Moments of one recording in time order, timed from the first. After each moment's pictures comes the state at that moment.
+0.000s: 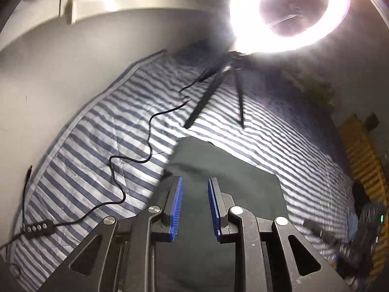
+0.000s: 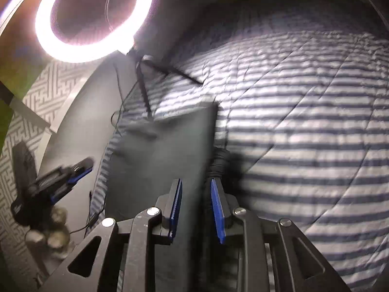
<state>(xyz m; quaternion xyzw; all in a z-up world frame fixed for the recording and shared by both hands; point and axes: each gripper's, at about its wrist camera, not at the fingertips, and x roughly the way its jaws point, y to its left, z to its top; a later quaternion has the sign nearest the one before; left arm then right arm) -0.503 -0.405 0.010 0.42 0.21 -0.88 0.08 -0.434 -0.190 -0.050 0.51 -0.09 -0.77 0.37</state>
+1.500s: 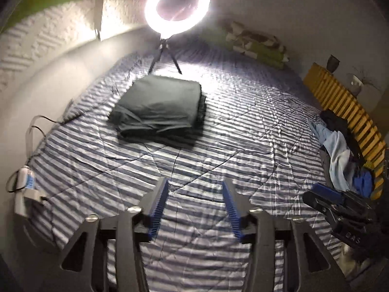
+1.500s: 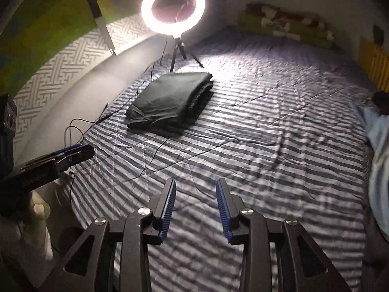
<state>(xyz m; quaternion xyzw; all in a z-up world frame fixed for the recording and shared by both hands) -0.137 -0.109 0.100 0.40 0.11 -0.91 0.07 -0.147 0.048 0.047 0.43 0.07 -0.82 0.38</state>
